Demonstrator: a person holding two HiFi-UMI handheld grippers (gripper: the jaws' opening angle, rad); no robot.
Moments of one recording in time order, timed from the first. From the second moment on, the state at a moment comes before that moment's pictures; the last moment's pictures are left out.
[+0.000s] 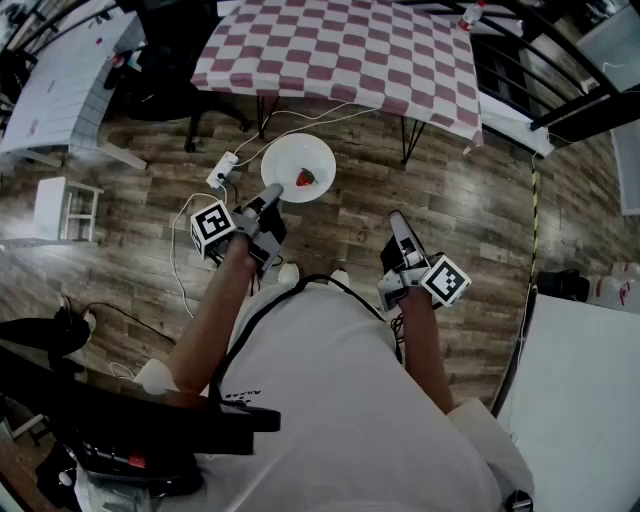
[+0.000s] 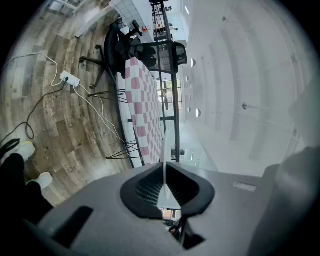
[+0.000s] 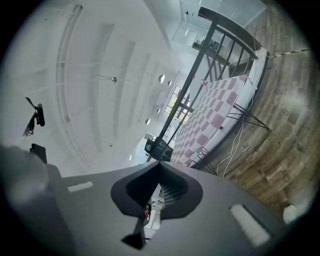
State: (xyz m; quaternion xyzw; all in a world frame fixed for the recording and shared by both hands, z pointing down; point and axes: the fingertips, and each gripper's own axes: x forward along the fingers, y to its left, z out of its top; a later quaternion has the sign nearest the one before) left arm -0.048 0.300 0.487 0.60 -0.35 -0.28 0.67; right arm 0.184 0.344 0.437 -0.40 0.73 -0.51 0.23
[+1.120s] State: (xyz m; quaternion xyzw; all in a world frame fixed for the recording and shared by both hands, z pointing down) left arm -0.076 0.296 0.501 0.60 -0.35 -0.25 0.68; right arm 0.154 0.338 0.433 -0.40 0.73 -0.50 0.24
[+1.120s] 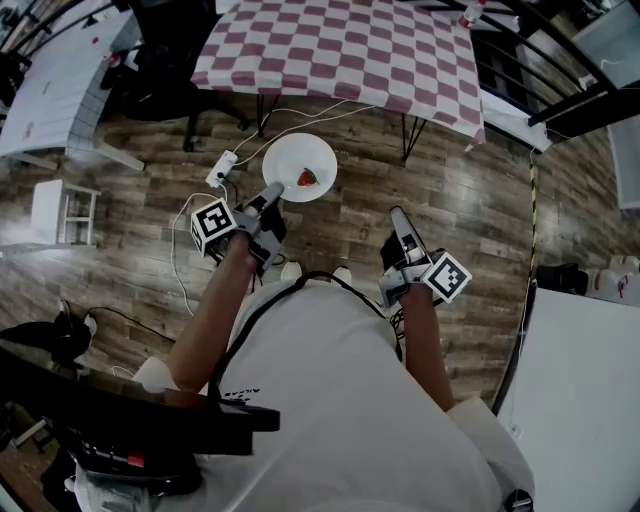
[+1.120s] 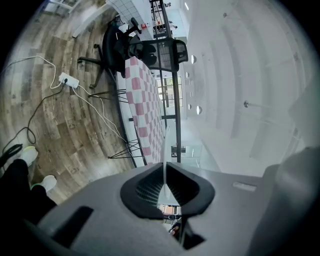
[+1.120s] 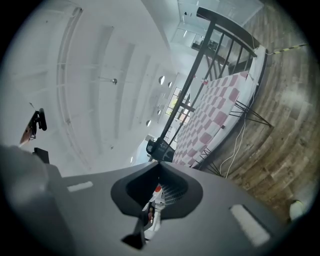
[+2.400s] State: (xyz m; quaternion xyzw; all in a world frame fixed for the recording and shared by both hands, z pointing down) left arm -0.170 0.304 0.514 0.61 -0.34 -0.23 0.68; right arm 0.081 0.358 0.442 -0.43 0.71 -0.50 0.26
